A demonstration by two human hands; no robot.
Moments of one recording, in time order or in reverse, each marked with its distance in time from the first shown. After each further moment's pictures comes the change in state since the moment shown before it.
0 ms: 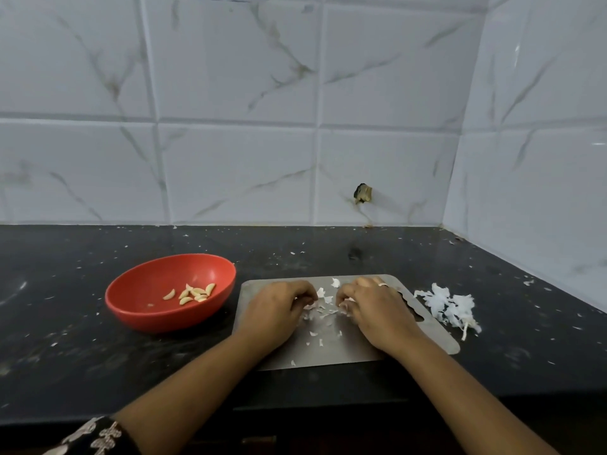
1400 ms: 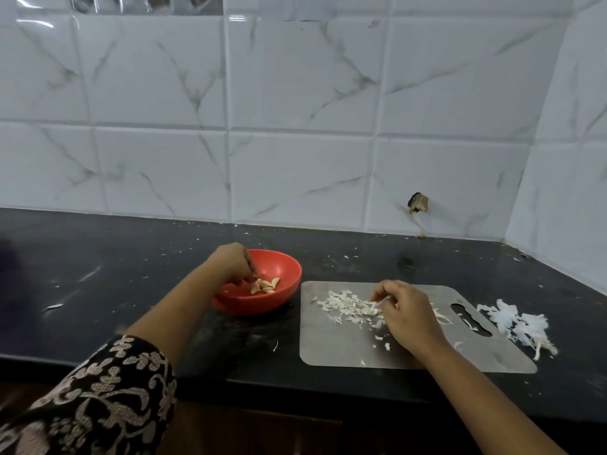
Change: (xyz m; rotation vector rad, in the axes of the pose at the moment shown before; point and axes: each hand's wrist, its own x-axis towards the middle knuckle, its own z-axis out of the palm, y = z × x) left_hand 0.007 -0.114 -0.127 0.070 -0.272 -0.717; right_hand 0.009 -0.046 0.018 0.507 0.140 0.152
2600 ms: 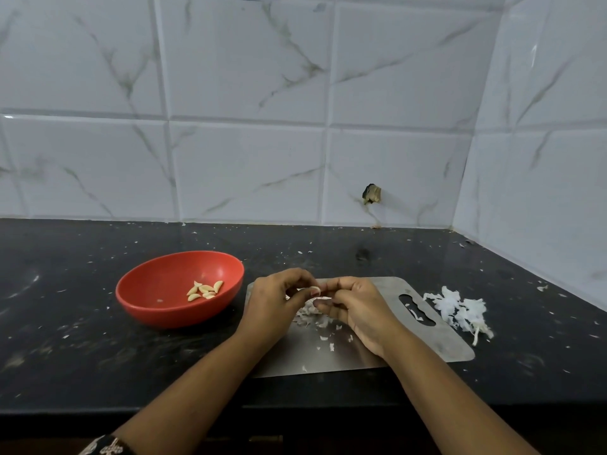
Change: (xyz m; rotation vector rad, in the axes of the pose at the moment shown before) left_hand -0.052 0.092 0.123 -0.515 0.275 0.710; right_hand 0.007 -0.004 -0.014 0.897 -0.229 0.380
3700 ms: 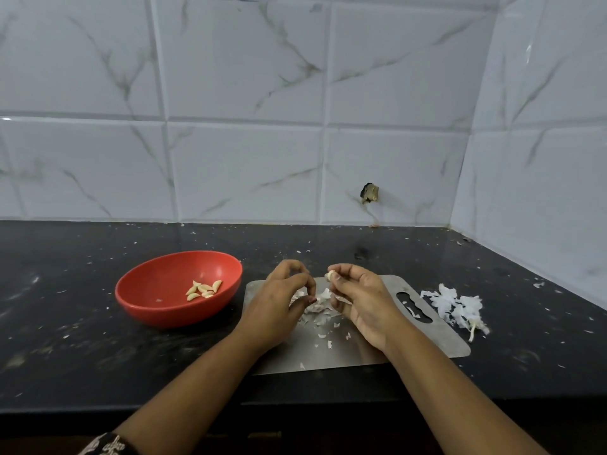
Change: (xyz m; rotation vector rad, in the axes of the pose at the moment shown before) left_hand -0.002 -0.002 -0.001 0.275 -0.156 0.070; right_hand 0.004 -0.001 -0.007 0.136 0.112 -0.032
